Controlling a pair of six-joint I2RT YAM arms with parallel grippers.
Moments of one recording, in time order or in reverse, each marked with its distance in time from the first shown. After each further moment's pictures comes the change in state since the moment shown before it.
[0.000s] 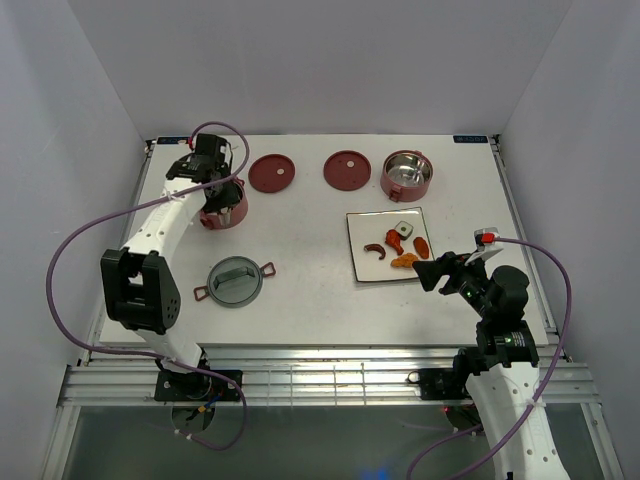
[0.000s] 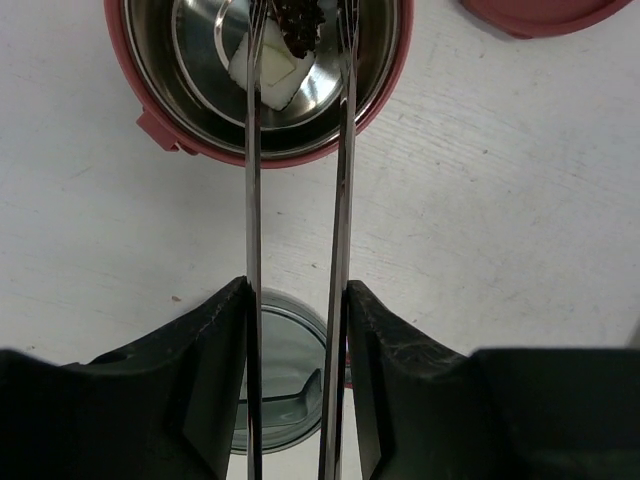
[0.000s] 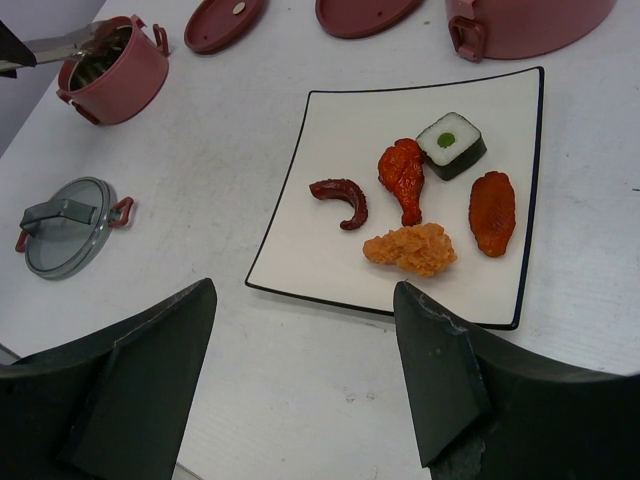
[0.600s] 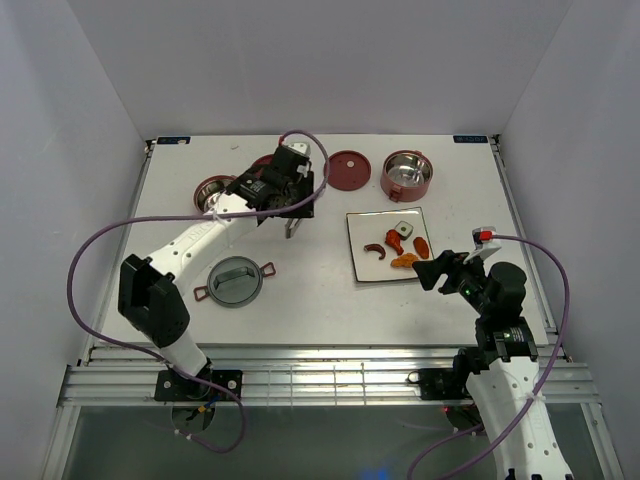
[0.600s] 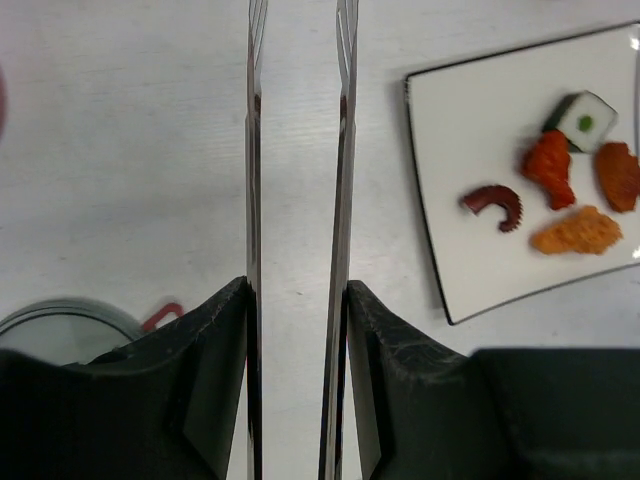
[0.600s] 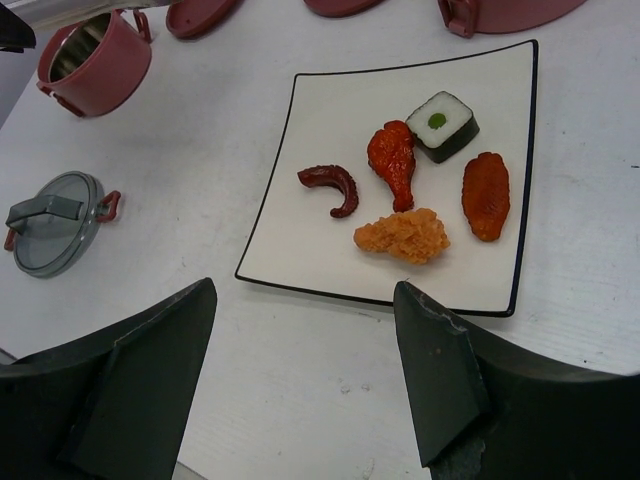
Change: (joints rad) left arm -0.415 -0.039 0.068 0.064 0.043 -0.004; right arm 0.000 0.041 0.000 -0.005 0.012 0.000
